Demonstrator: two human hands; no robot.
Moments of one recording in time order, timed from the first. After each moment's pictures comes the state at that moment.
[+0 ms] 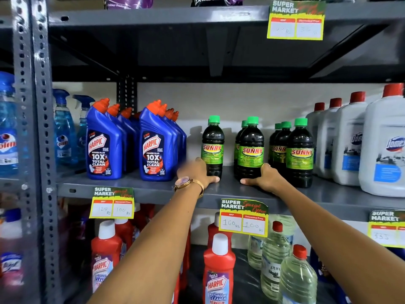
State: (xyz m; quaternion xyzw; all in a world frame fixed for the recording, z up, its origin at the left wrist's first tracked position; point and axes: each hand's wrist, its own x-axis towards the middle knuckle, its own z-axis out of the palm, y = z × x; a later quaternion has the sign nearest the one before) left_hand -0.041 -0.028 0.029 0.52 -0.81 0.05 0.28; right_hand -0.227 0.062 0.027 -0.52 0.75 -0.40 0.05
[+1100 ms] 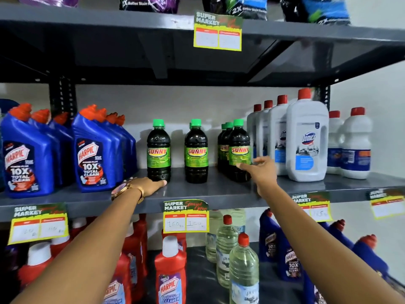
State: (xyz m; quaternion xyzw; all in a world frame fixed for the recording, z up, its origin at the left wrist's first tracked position) left_hand -0.047 -0.037 0.023 0.54 -0.82 -0.09 0.14; right_hand -0.296 0.141 0.027 -0.29 0.65 -0.70 0.02
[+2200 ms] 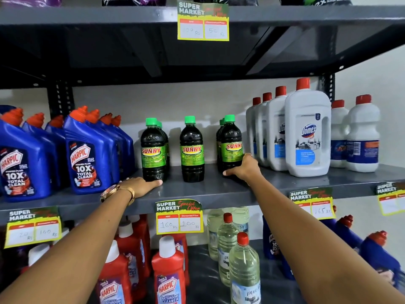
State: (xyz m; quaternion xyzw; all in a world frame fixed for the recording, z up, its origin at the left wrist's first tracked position) left_hand -0.043 -0.037 0.024 0.55 -0.83 -0.08 0.12; right_hand -0.310 0.109 0.031 -0.38 0.78 -0.49 0.02
